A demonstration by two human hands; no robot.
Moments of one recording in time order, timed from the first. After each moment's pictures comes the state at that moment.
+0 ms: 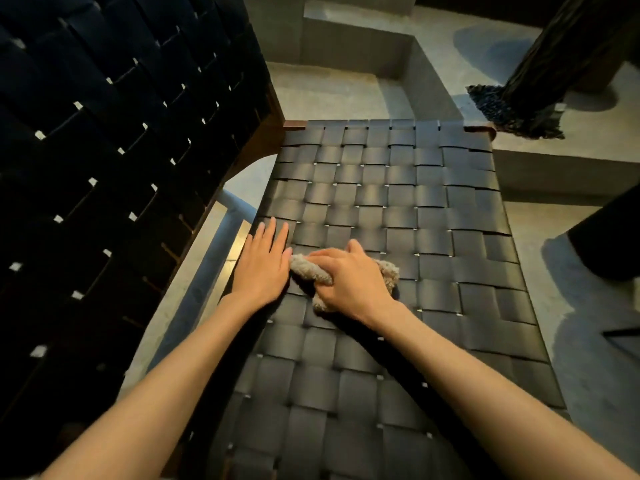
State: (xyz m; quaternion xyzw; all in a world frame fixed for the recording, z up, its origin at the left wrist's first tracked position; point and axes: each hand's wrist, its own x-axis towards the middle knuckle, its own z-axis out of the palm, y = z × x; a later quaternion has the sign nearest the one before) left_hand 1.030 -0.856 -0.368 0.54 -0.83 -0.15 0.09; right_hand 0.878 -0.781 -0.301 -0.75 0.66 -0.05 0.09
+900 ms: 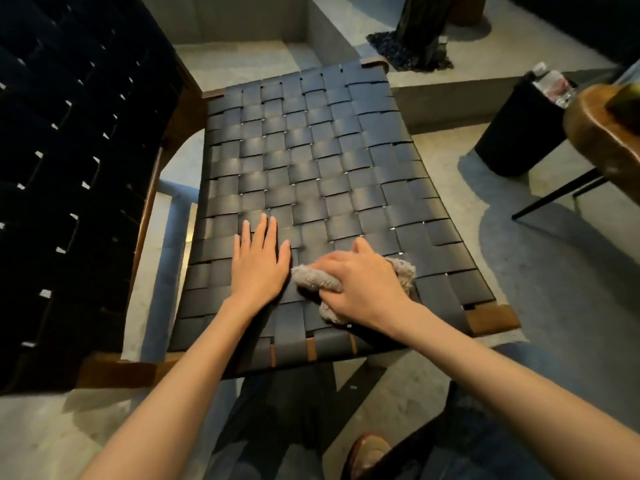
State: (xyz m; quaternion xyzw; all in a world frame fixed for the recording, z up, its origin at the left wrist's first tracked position) left_hand 1.024 -0.734 -0.342 0.47 -0.85 -0.21 0.11; right_hand 0.900 -0.604 -0.265 -0.66 0.74 -0.09 0.06
